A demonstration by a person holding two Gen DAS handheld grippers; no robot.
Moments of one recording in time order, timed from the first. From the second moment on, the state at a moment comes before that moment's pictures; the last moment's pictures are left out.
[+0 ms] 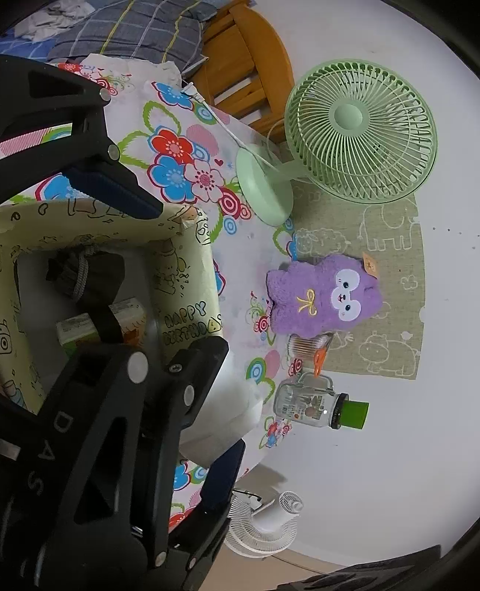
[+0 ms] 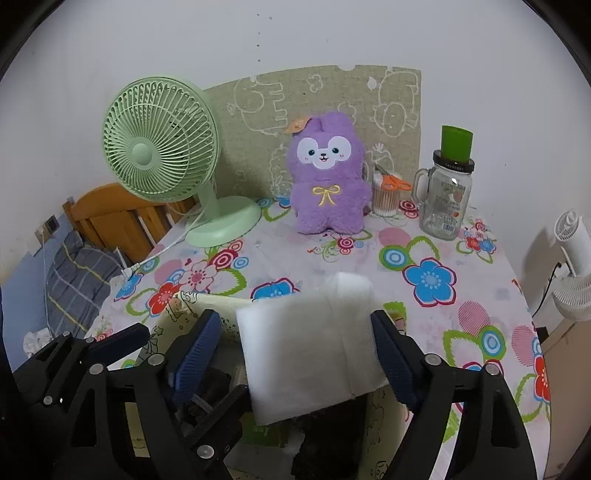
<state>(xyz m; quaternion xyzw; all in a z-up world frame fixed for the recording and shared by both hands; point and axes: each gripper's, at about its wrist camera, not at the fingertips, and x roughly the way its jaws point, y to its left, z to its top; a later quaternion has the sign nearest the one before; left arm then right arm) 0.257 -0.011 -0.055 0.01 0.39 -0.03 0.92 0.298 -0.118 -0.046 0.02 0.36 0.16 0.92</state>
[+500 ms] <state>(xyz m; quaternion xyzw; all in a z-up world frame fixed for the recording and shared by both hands) 0.234 -0.005 -0.048 -0.01 0.38 -0.03 0.92 0.274 -0.110 -0.038 -0.02 0.36 0.15 0.92</state>
